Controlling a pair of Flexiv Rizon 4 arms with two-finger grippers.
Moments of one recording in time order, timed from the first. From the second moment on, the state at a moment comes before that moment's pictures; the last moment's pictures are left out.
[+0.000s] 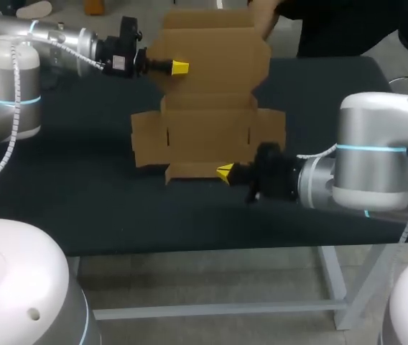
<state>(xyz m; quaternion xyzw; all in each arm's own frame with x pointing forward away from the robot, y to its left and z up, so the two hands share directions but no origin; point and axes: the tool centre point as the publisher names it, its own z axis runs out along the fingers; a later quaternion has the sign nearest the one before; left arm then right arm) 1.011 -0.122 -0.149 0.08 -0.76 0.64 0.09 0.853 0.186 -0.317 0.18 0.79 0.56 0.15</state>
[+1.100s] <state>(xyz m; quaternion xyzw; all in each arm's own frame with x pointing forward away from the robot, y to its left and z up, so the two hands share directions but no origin) 1.036 -0.118 -0.167 0.07 -0.76 0.64 0.04 0.840 0.181 -0.366 0.24 0.77 0.57 0.15</state>
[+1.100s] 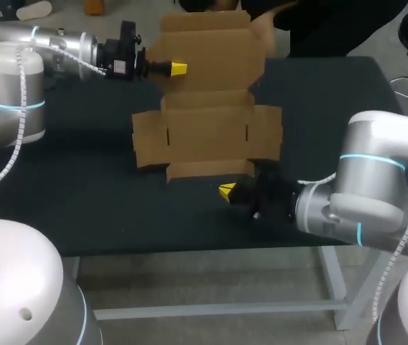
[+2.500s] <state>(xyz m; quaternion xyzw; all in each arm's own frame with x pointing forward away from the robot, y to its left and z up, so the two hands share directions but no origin) 1.044 -0.109 -0.179 0.05 -0.76 0.65 -0.01 0.897 0.205 -0.388 0.26 0.73 0.61 0.19</state>
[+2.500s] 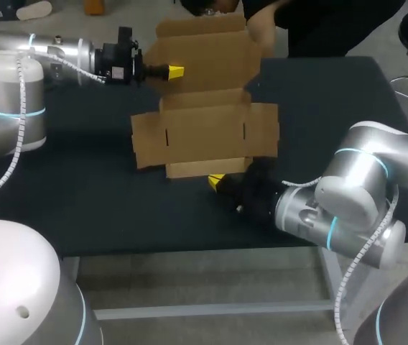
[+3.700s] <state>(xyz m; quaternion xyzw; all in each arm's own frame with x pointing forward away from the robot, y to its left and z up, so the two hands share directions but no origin) 1.041 -0.114 -0.185 0.01 -0.77 0.63 0.00 0.947 0.213 -0.403 0.34 0.72 0.57 0.19</state>
